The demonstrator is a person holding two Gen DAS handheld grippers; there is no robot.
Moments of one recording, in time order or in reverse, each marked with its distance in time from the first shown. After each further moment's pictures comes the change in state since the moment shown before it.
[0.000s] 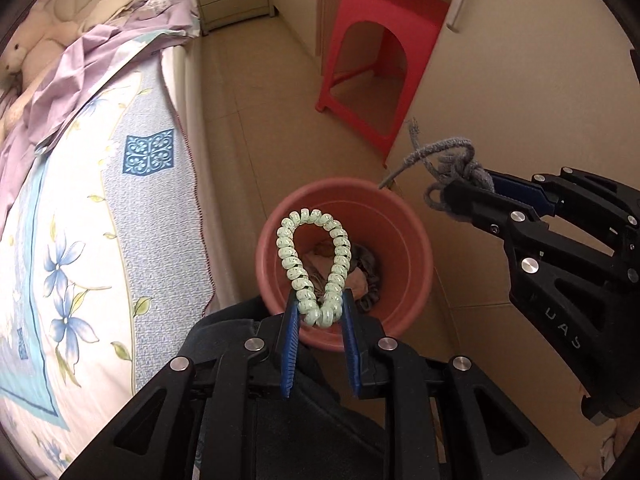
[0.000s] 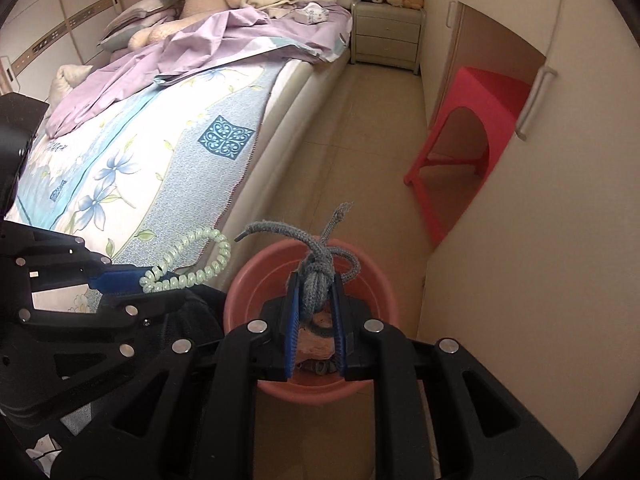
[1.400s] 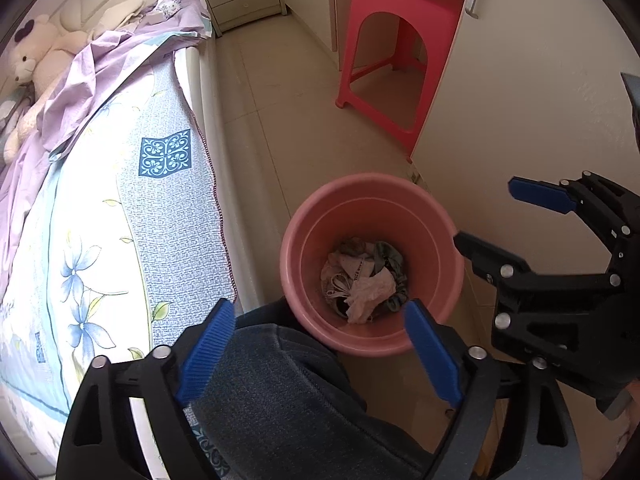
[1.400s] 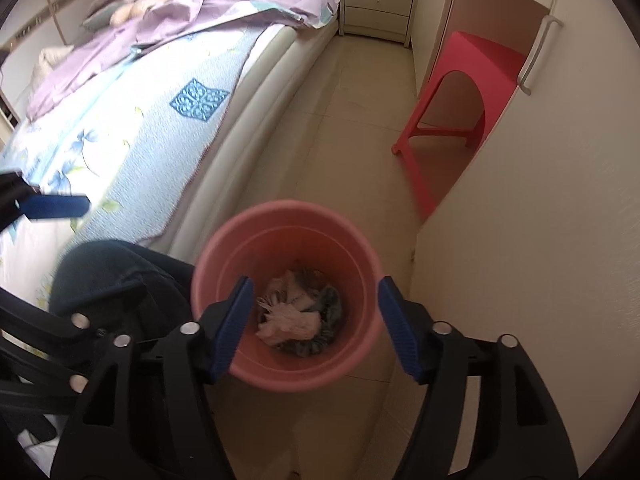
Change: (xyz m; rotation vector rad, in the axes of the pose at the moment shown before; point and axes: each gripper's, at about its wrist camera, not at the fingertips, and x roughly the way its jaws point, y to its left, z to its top) left arm 0.017 0.008 0.000 0.010 0.003 0.099; right arm 0.042 -0.010 -0.020 -0.010 0.096 -0.057
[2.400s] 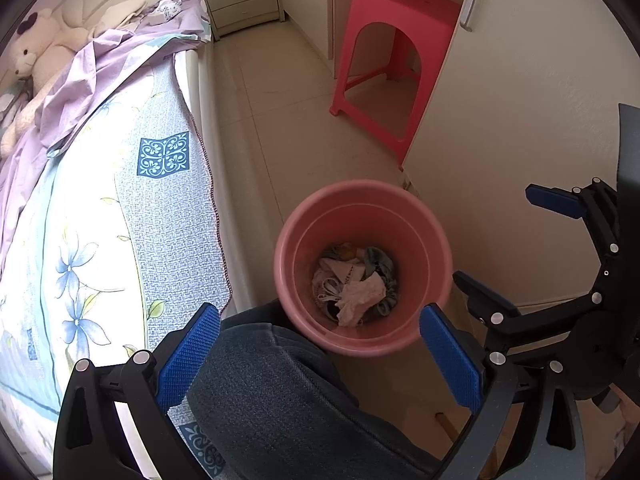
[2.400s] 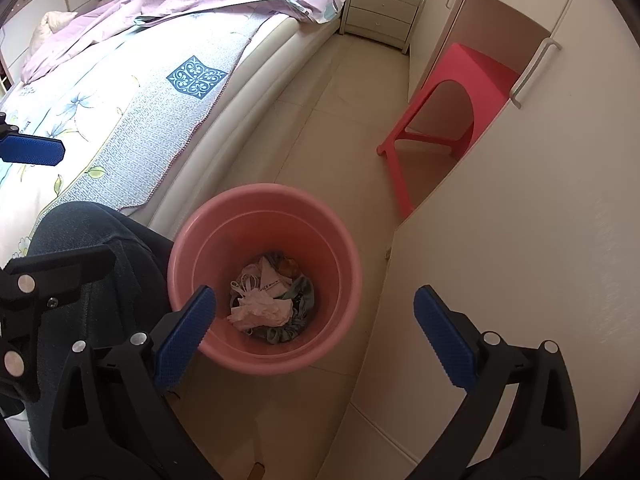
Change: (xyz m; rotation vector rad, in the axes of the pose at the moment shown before) left arm -0.012 0.004 -0.009 -0.014 -0.026 -0.044; right arm -0.002 0.005 -0.012 -0.091 0.013 -0.091
